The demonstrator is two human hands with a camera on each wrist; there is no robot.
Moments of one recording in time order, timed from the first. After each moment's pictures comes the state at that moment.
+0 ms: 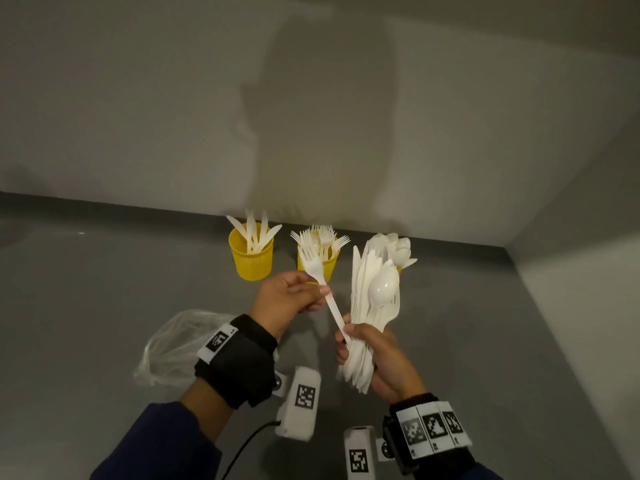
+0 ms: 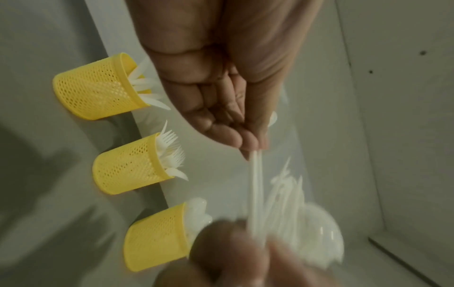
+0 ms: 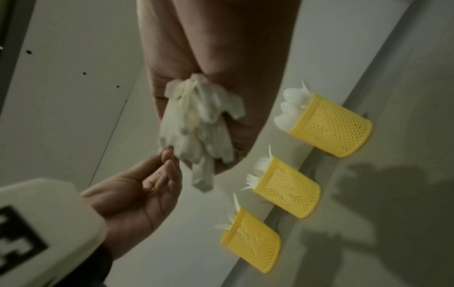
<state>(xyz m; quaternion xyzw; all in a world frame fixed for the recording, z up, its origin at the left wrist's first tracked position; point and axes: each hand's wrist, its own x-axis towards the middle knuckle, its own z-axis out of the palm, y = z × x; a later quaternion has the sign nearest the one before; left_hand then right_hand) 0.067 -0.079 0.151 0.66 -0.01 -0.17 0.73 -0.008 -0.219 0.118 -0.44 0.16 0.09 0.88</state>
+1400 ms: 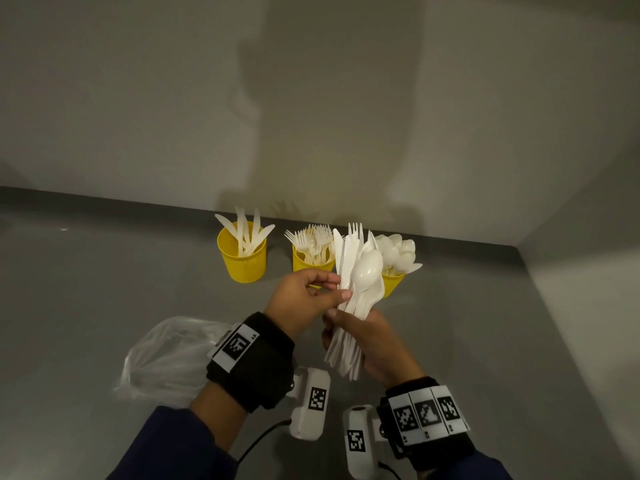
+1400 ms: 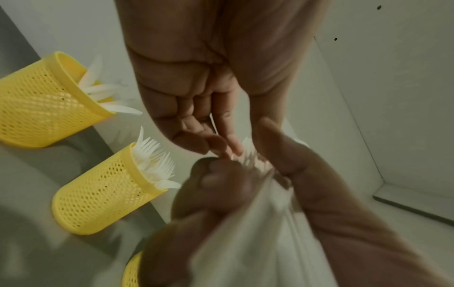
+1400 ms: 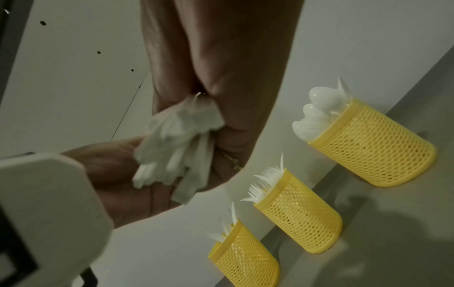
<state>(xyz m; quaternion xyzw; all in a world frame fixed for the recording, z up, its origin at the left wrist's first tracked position) 0.099 -0.114 0.139 0.71 -0.06 -0.18 0.68 0.043 -0.230 0.119 -0.52 0.08 0.09 0.85</state>
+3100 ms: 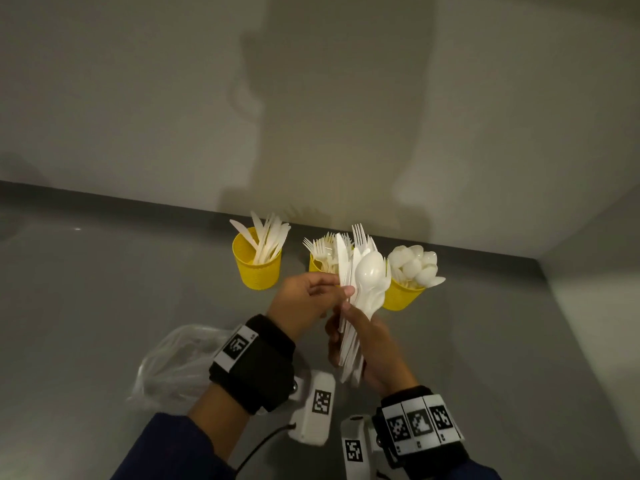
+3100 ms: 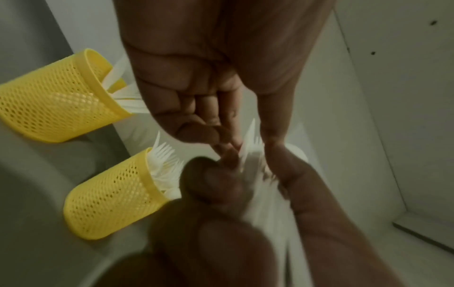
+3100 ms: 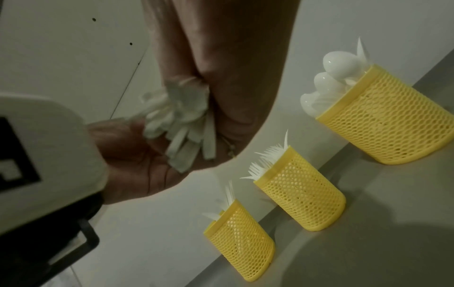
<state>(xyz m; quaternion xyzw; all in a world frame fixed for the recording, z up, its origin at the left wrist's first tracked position) 0.122 -0.093 0.137 0.73 -0.02 -0.18 0.66 0.064 -0.205 0.109 -0.53 0.16 0.10 0.83</state>
